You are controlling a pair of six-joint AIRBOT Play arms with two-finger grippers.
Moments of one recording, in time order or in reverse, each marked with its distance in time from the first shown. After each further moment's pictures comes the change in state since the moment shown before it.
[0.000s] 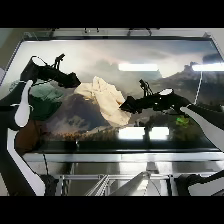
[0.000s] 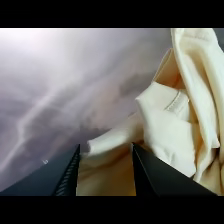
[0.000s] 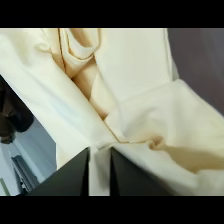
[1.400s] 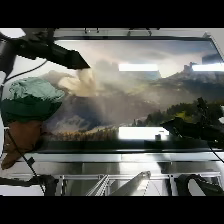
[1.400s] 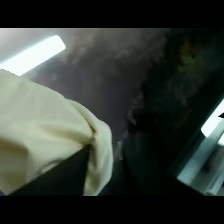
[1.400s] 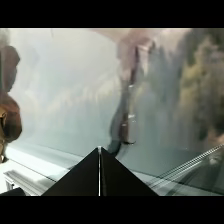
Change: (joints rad) left arm -0.225 0.541 -0.163 -0.101 -0.116 0.077; right arm -0.544 0.960 -0.675 -0.267 0.188 0.129
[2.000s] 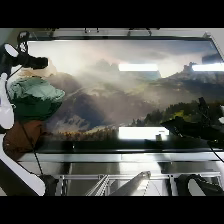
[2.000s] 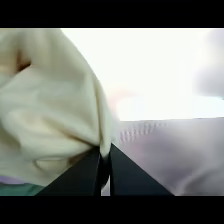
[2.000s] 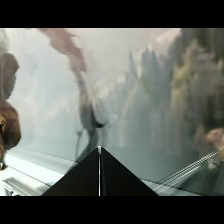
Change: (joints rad) left arm 0.378 -0.369 0.274 0.395 0.362 -0.073; right arm 0.000 0.000 0.000 0.001 -0.026 0.007
